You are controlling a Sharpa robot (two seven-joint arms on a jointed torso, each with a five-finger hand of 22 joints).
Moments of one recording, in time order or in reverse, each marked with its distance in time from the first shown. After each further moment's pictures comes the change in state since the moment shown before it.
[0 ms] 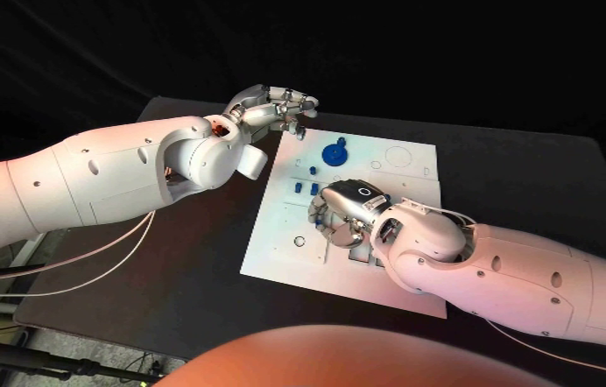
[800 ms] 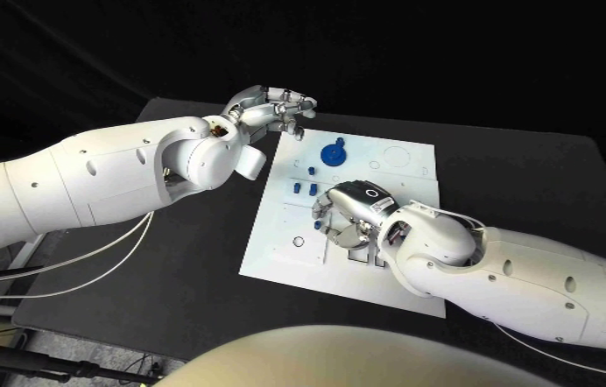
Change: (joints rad) left arm 0.000 0.000 0.000 -0.003 0.000 0.001 -0.006; left_hand -0.009 -0.001 -0.004 0.004 -0.004 -0.003 0.003 0.000 0.000 -0.004 0.003 0.000 -0.001 0.000 0.000 0.000 -0.001 0.000 0.004 0.004 -0.005 -0.003; right arm 0.004 -0.063 -0.002 0.051 -0.001 -0.034 0.000; right_hand -0.048 -0.043 -0.077 -0.006 -0.002 -0.074 0.035 -0.046 -0.023 -0.127 0.020 -0.045 -0.048 0.000 0.032 -0.031 0.000 0.000 -0.063 0.037 -0.143 -0.057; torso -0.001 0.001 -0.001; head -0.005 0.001
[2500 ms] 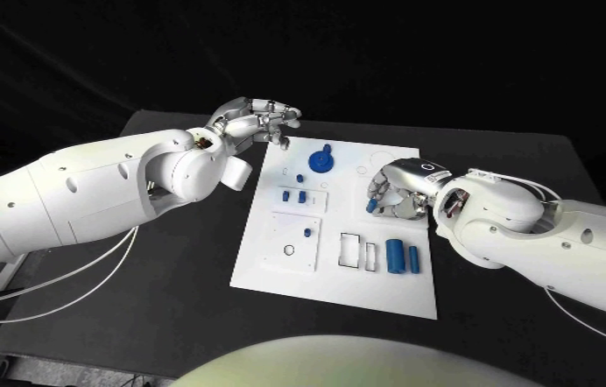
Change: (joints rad) left arm 0.000 -0.007 -0.003 -0.004 0.000 0.010 -0.009; left_hand 0.000 0.000 -0.003 0.003 0.000 -0.004 -0.004 0.000 0.000 0.000 0.000 0.000 0.000 0.000 0.000 0.000 -0.002 0.000 0.000 0.000 0.000 -0.001; right arm 0.128 -0.205 0.004 0.011 0.049 0.169 -0.047; right_hand 0.257 0.109 -0.487 0.333 -0.027 0.009 -0.008 -0.043 -0.172 0.059 -0.013 0.034 -0.090 0.000 0.000 -0.011 -0.016 0.016 0.040 -0.014 -0.049 -0.018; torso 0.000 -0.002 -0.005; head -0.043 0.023
